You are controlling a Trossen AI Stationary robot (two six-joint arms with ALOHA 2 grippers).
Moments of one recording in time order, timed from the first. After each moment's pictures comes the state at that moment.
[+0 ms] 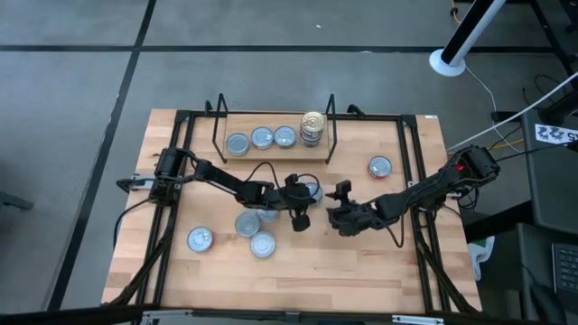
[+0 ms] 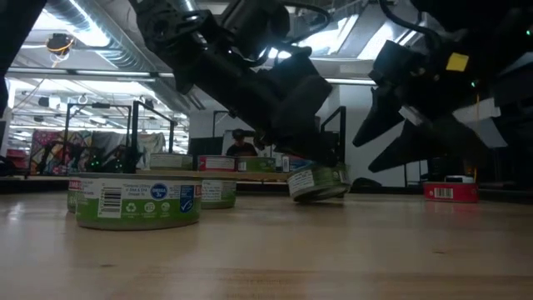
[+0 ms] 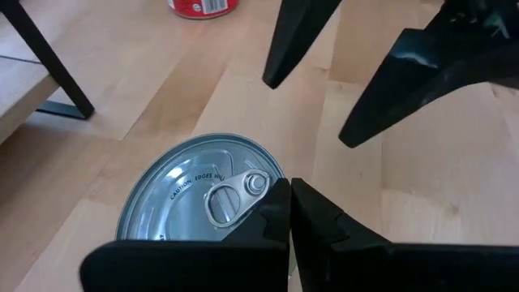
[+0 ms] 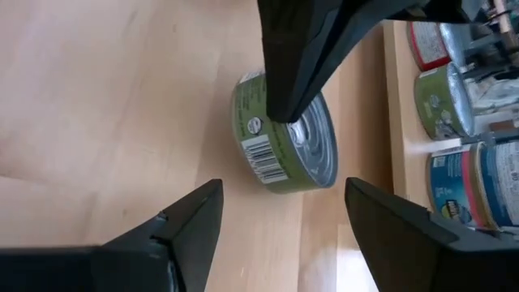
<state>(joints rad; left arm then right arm) -0.09 2.01 1.10 0.33 -0.30 -0.21 0.39 1.53 0.69 -0.12 0.68 -0.20</state>
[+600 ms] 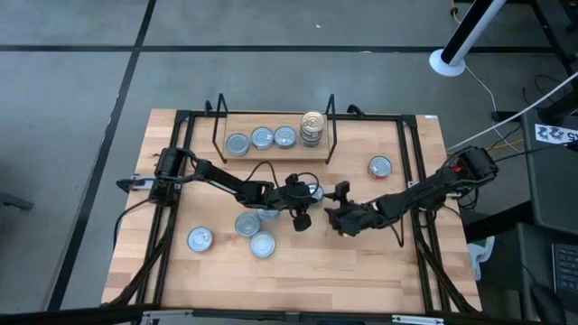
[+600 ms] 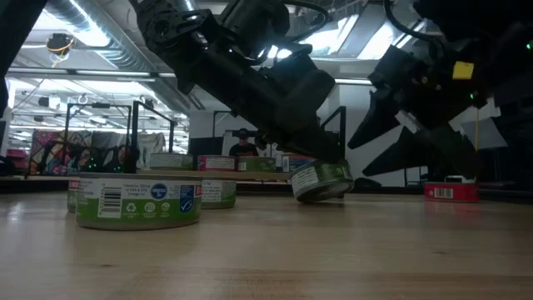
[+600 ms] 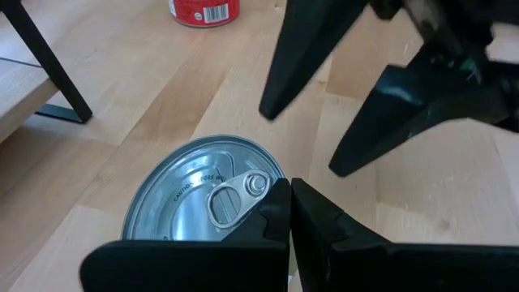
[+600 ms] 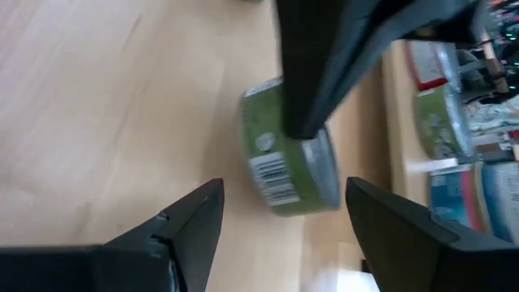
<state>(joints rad) -0.09 2.01 1.10 0.36 -0.30 -0.24 0.39 1.54 0.62 0.06 0.69 -0.30</state>
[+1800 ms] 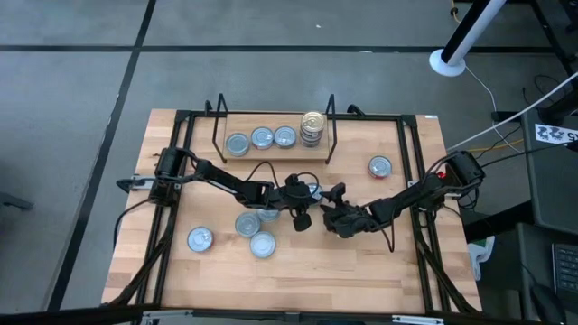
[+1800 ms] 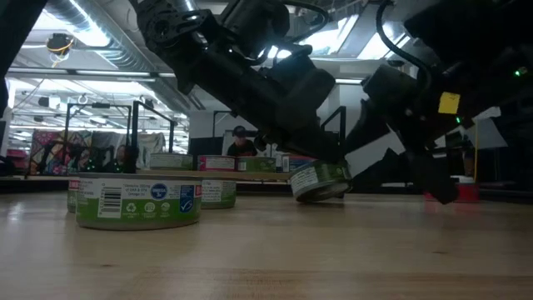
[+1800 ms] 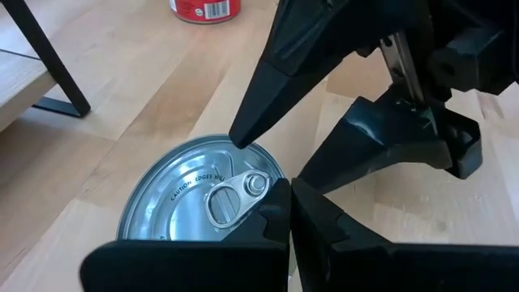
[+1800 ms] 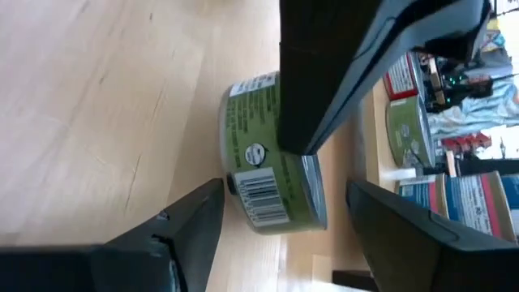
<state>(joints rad) -0.09 2.01 1.10 0.36 -0.29 -0.26 0.39 1.68 0.63 0.24 0.81 -0.43</state>
